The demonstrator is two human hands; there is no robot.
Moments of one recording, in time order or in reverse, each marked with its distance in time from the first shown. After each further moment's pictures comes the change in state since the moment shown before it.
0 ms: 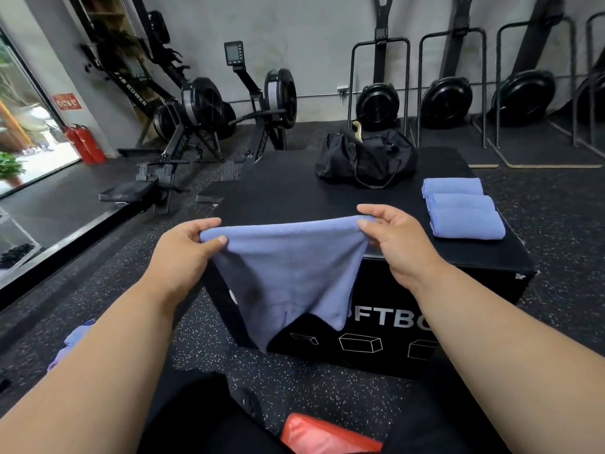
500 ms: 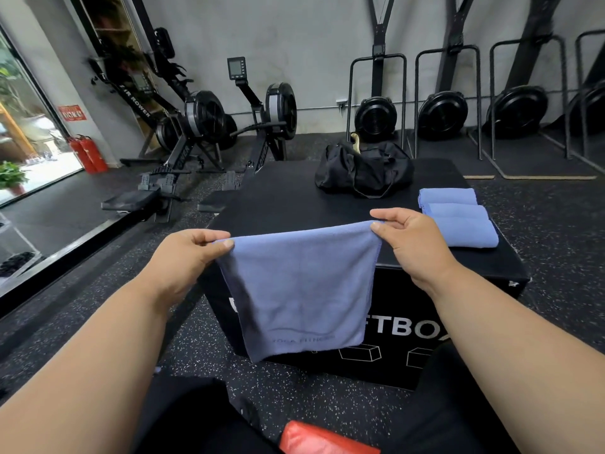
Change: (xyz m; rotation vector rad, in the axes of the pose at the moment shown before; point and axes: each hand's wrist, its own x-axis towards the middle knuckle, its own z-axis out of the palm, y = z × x) left_hand 0.000 0.009 -0.007 -0.131 -0.086 -0.081; right_hand -0.004 -0.013 -0.028 -0.222 0.054 -0.110
